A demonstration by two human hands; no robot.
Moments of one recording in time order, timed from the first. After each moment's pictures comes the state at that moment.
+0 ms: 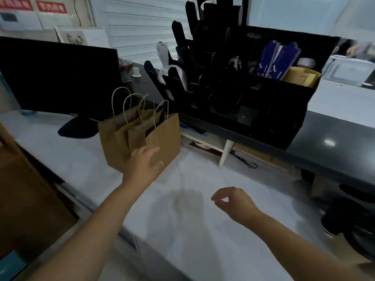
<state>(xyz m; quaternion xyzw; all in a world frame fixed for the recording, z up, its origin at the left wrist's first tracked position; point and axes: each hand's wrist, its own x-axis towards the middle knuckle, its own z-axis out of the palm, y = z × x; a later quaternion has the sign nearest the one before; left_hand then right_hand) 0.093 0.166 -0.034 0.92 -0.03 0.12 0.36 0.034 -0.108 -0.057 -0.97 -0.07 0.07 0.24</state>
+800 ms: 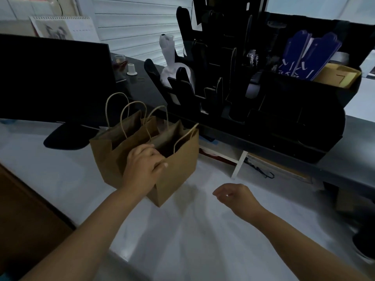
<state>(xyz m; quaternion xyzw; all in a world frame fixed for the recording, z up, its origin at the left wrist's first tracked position) 0.190 0.203 -0.053 0.92 -0.17 0.23 0.26 0.131 -0.075 -0.074 -0.92 -0.02 0.07 0.38</state>
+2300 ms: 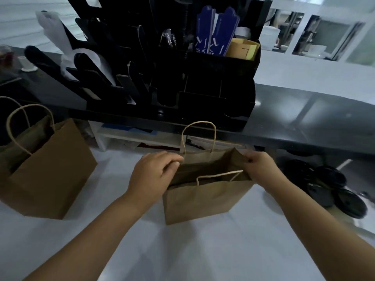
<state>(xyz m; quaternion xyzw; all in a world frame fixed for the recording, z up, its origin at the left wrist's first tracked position) 0.153 0.058 -0.025 0.83 -0.37 0.13 0.39 0.062 -0.192 0.001 -0.88 0.31 -0.04 0.37</state>
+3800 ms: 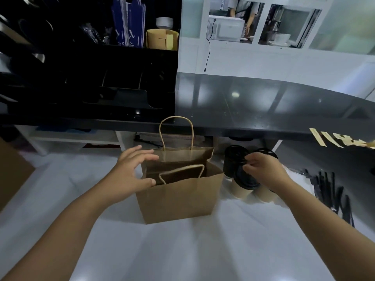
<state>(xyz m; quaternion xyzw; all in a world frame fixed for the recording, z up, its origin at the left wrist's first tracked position) 0.078 -0.064 -0.011 0.85 -0.37 -0.12 0.35 -0.077 -0.385 -0.017 -0.90 0.35 -0.06 0.26</state>
